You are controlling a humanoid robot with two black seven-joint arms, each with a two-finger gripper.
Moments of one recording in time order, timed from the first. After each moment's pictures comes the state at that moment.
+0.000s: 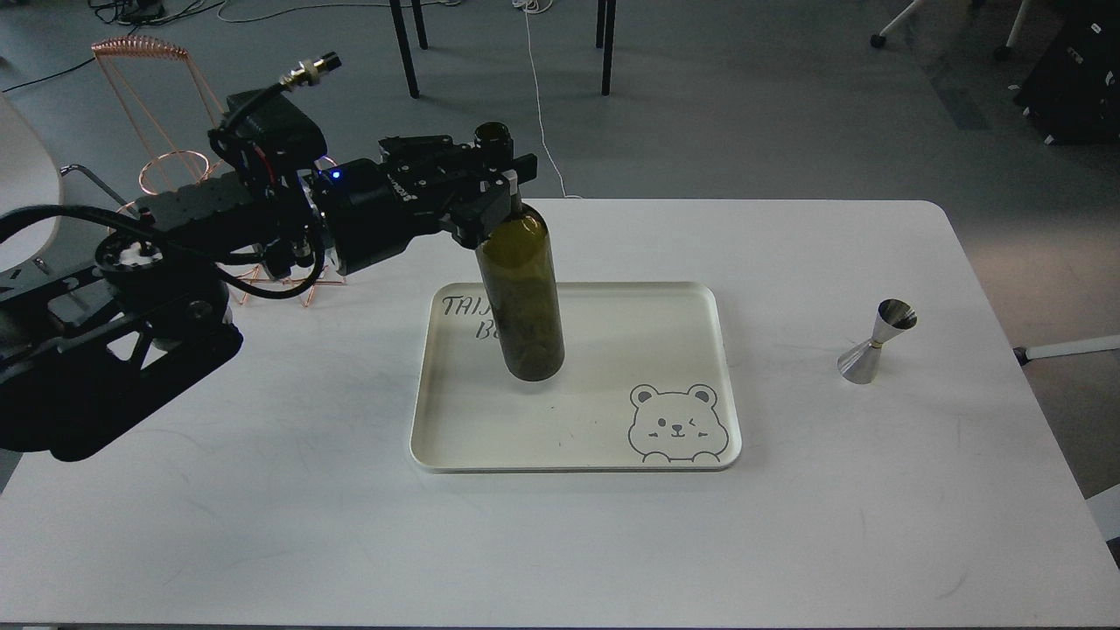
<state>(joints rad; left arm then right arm) -0.81 0.65 -0.73 -1.58 1.81 -0.15 -0.18 1.04 -0.59 0.39 0.25 -0.11 0.36 0.49</state>
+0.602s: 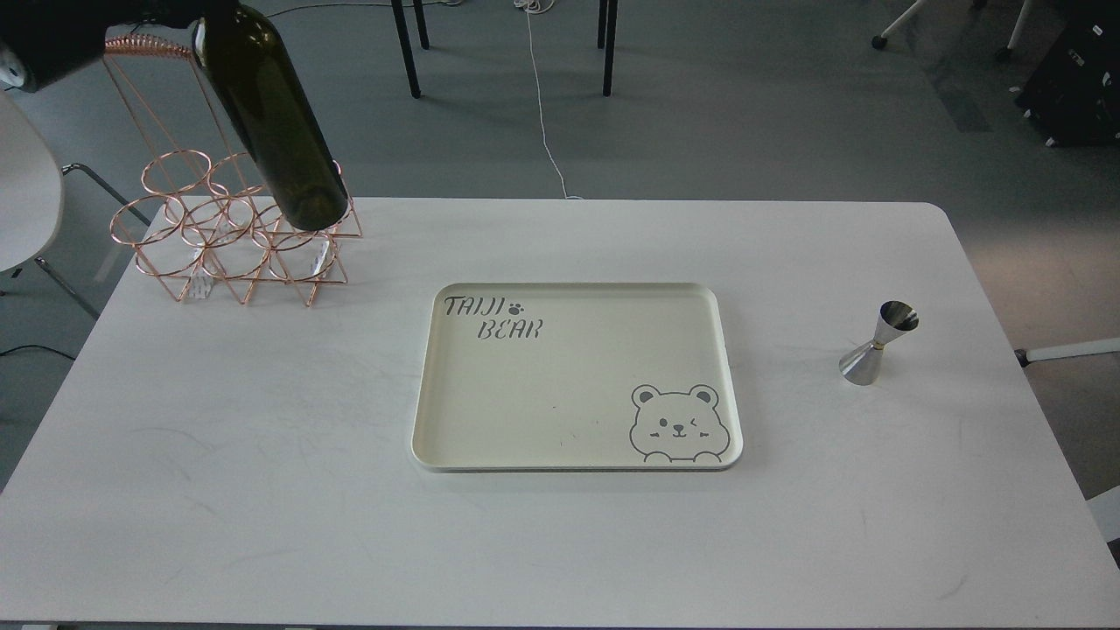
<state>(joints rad) -0.99 0.99 -0.72 -1.27 1.64 -0.16 -0.24 1.04 -0.59 0.39 0.25 -0.11 0.36 0.49</state>
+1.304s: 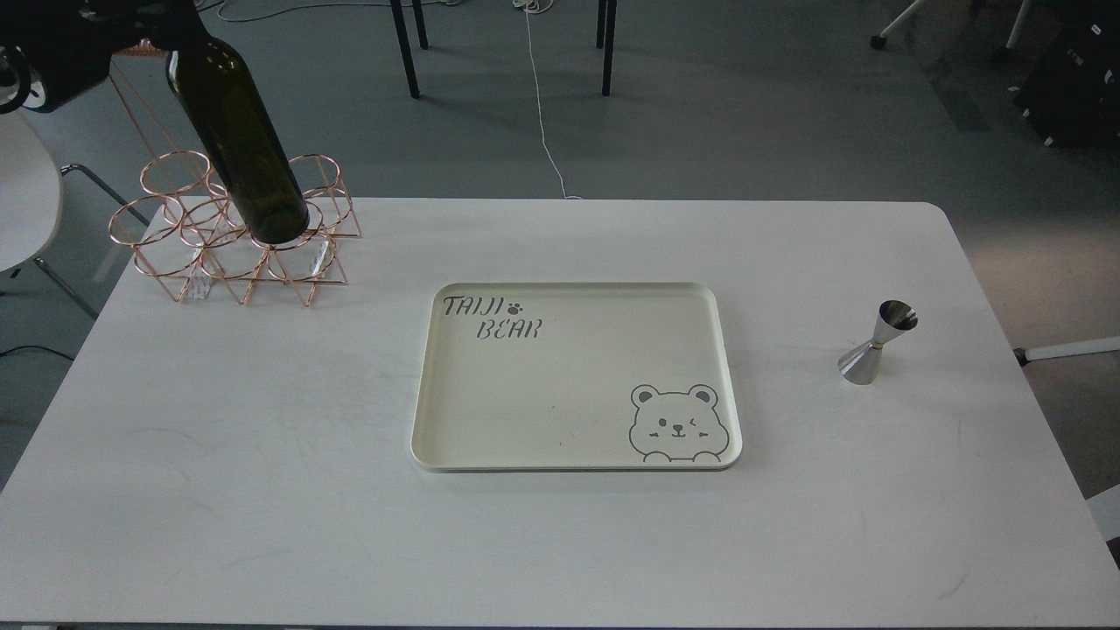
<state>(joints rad) -1.01 0.86 -0.67 -1.06 1.70 -0.12 -0.23 1.04 -0.59 0.39 0.25 -0.11 0.36 0.49</state>
